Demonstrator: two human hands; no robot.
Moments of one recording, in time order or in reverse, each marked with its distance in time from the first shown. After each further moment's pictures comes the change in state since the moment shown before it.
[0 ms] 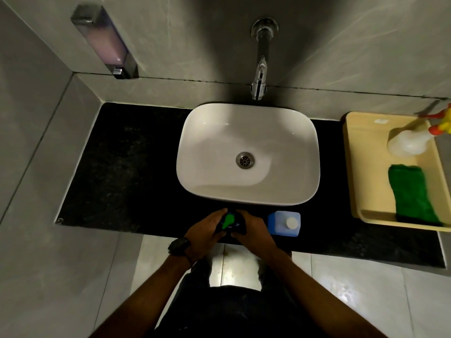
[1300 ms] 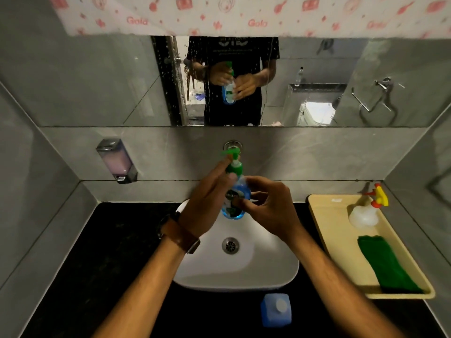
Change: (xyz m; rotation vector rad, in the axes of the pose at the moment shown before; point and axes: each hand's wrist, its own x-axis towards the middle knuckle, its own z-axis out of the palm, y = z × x) left_hand 0.004 0.243 -0.249 -0.558 0.371 0.633; right_hand -0.004 -0.198 -0.240 0.182 0.559 -0.624
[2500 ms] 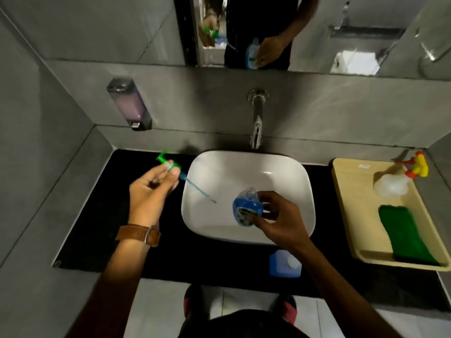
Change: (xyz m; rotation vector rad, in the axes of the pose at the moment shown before) left_hand -0.098 -0.100 -0.078 -0.319 0.764 -0.379; right_hand -0.098 0.066 0.050 0.069 -0.154 0.311
